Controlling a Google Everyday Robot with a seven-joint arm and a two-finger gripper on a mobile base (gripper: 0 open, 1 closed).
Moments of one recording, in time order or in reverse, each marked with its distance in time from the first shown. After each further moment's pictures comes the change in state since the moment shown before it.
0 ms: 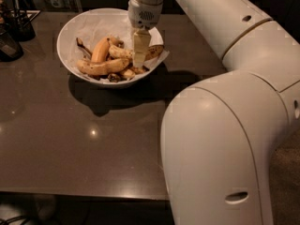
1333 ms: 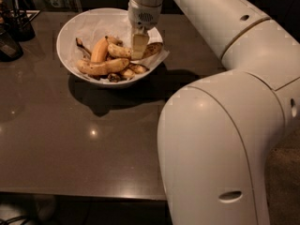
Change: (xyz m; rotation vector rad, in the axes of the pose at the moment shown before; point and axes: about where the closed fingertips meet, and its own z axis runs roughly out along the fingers) arm 0.000 -0.012 0.007 0.034 -0.002 0.005
